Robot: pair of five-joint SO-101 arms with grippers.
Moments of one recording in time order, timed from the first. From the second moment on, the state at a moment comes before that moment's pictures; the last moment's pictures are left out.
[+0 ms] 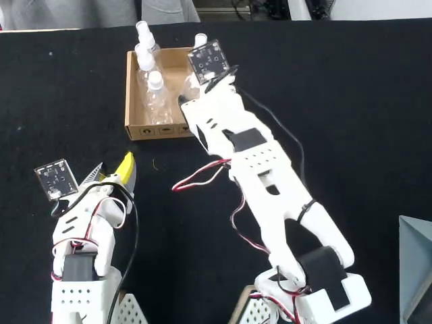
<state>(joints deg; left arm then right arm) -5.6 -103.7 96.1 38.6 20.4 -22.5 -10.3 30.0 22.3 6.0</state>
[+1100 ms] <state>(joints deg) -5.6 -103.7 96.1 38.6 20.4 -19.3 2.8 24.1 22.7 6.0</state>
